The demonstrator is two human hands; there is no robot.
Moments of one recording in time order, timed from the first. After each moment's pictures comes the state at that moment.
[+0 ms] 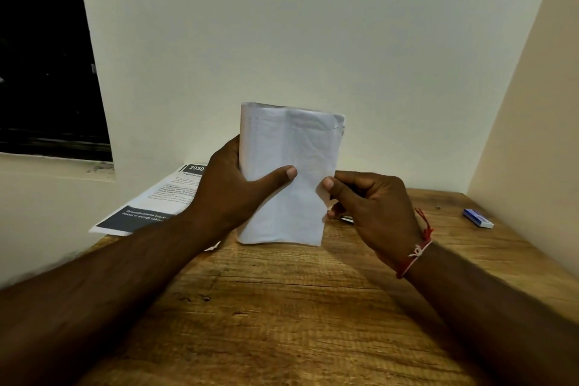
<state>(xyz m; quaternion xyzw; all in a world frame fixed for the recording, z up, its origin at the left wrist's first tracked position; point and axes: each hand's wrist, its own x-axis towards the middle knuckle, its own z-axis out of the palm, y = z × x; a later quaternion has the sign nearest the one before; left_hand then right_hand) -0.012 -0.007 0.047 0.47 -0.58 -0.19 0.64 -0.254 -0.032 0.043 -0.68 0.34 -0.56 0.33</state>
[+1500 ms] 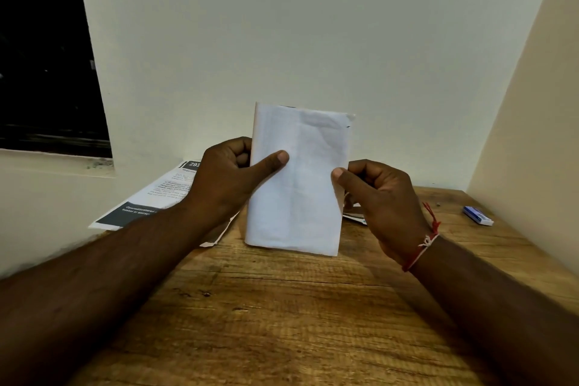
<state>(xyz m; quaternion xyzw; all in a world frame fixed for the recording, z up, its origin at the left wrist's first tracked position) -0.016 0.000 0.054 0.45 -0.53 -0.30 0.65 -0.264 -0.040 0.045 -0.67 0.35 -0.56 0.34</state>
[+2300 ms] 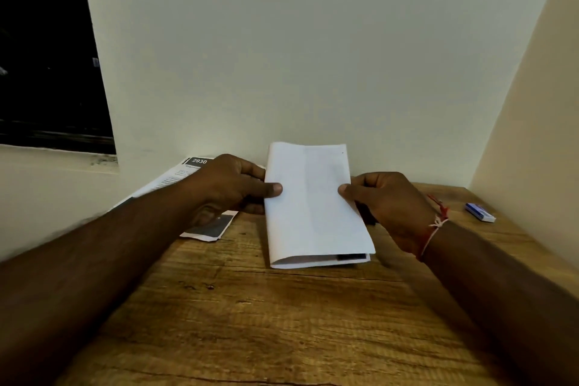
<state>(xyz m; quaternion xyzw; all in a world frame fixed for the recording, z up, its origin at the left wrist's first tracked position) 0.013 -0.019 0.053 0.54 -0.53 -0.46 0.47 -0.280 -0.065 0.042 -0.64 0.48 -0.43 0.42</state>
